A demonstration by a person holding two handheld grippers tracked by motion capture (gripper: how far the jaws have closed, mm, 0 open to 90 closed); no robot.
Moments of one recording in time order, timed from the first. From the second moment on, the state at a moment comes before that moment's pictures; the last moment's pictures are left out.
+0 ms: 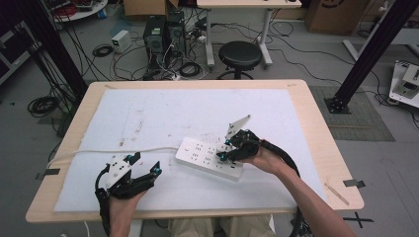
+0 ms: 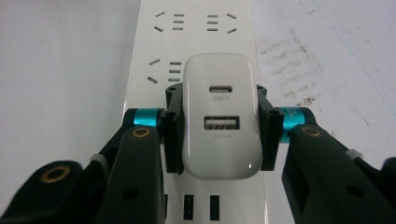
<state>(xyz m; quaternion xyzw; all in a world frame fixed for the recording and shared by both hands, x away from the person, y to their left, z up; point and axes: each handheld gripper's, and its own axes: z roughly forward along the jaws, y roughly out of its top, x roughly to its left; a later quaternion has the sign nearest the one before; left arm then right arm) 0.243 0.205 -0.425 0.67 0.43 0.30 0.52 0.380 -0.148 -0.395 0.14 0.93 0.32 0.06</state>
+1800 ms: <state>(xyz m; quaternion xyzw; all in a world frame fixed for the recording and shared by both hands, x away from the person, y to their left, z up) 0.244 0.211 -0.420 0.67 0.43 0.30 0.52 0.380 -0.152 -0.407 0.15 0.92 0.36 0.06</state>
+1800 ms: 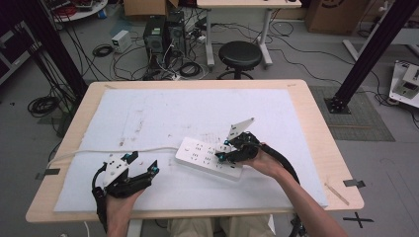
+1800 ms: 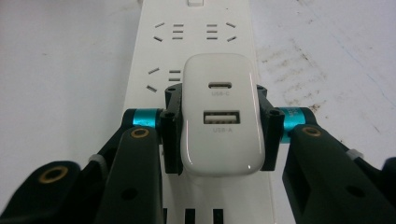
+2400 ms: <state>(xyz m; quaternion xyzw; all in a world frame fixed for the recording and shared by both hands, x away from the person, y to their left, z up) 0.243 0.211 -0.420 0.67 0.43 0.30 0.52 0.368 -0.163 -0.398 0.18 0.90 0.39 0.09</state>
